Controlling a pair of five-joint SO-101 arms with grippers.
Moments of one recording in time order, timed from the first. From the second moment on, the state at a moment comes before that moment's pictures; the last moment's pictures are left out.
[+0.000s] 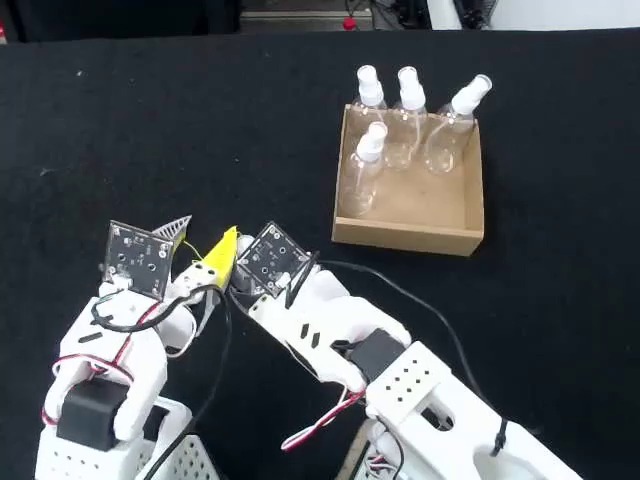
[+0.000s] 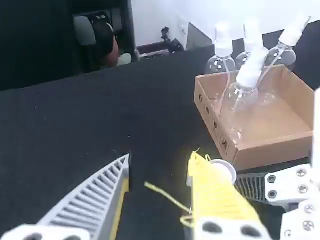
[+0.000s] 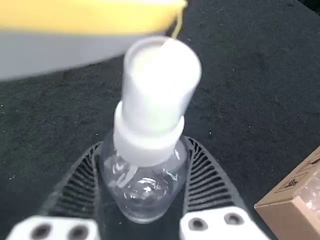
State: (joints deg) left arm 9.9 -92.3 63.0 55.5 -5.9; right arm -42.0 -53.4 76.3 20.5 11.4
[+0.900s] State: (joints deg) left arm -6.5 -91.7 86.5 40.2 -4.0; right arm -21.2 -80.0 68.3 47.3 11.5
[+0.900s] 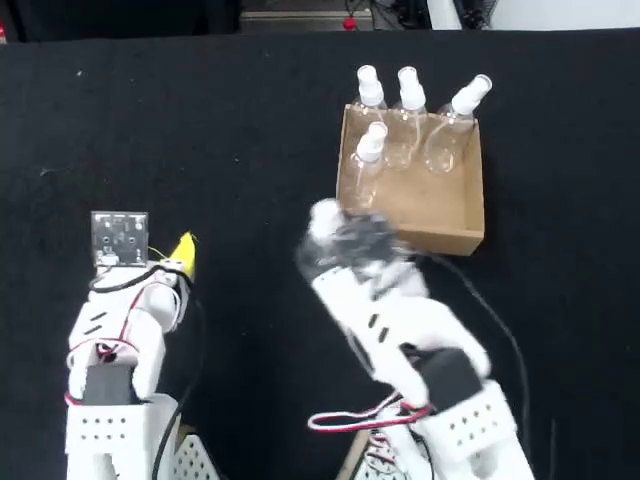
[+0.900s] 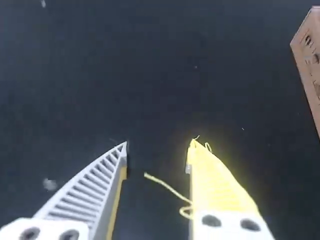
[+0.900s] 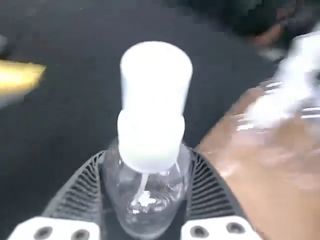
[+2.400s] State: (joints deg) left arm -0.6 -91.6 96.5 27.2 -2.1; right arm 5.2 -18.0 64.6 -14.8 2.0
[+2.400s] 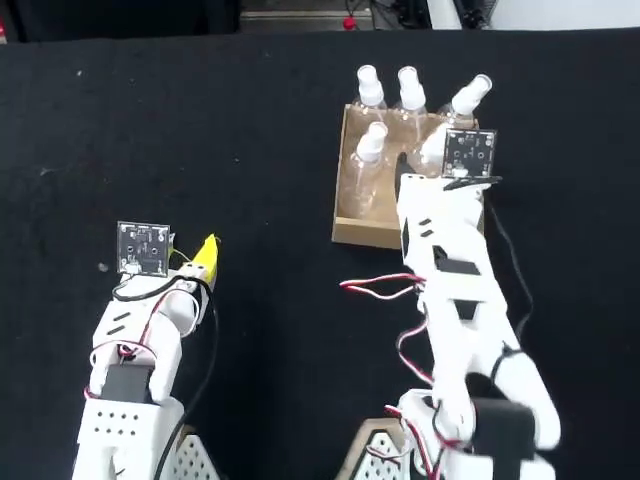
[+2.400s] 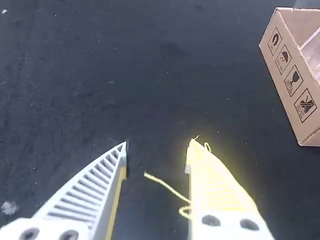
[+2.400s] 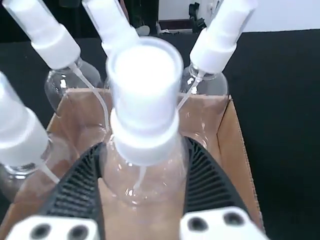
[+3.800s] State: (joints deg) left arm 0.8 -91.6 96.5 27.2 -2.1; right arm 3.4 -8.0 62.5 -20.9 11.0
